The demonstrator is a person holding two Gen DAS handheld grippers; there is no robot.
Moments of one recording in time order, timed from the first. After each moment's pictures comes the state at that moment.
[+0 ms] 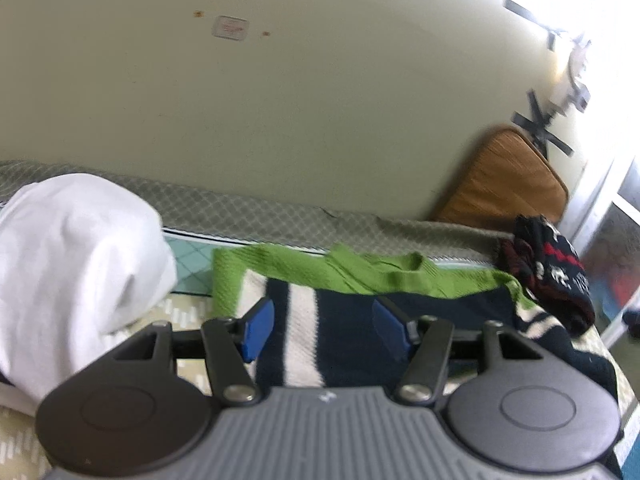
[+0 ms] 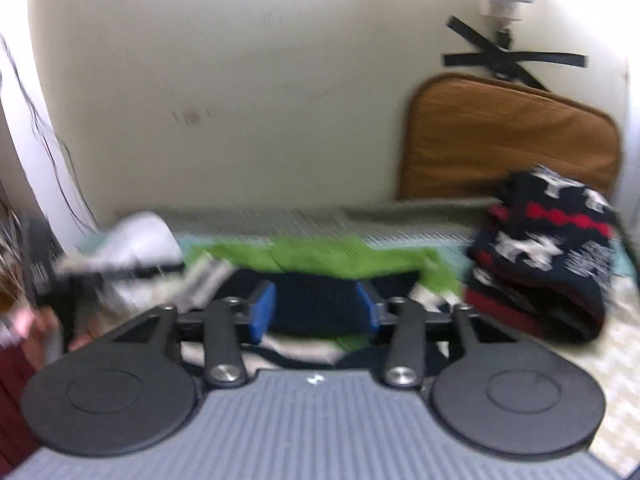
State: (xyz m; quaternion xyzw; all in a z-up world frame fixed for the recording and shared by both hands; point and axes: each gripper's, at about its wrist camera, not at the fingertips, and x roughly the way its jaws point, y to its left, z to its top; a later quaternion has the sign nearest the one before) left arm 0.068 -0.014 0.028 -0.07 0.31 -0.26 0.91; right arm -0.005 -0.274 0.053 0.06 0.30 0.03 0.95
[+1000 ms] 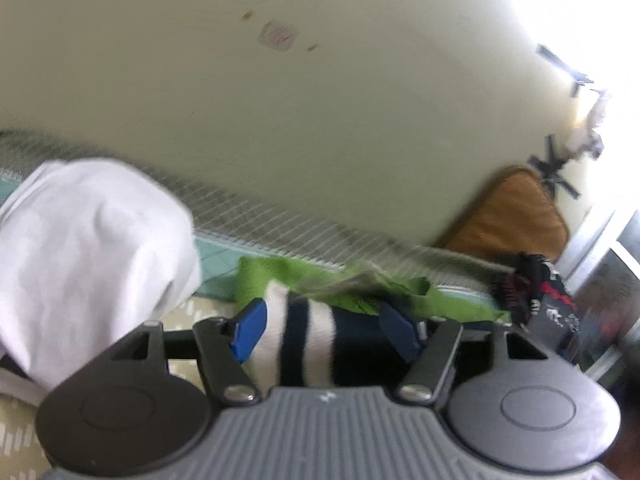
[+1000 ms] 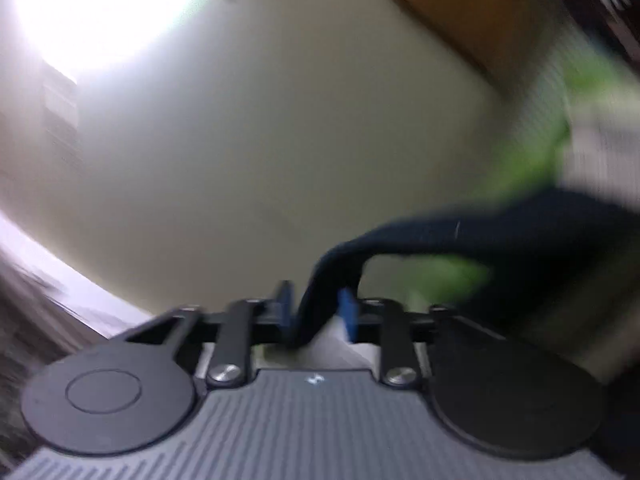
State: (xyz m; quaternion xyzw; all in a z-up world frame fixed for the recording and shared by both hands) left arm 0.085 0.021 0.033 -0.14 0.33 -0.24 0.90; right arm 0.070 -0.240 -0.065 0.52 0.28 0.12 0.80
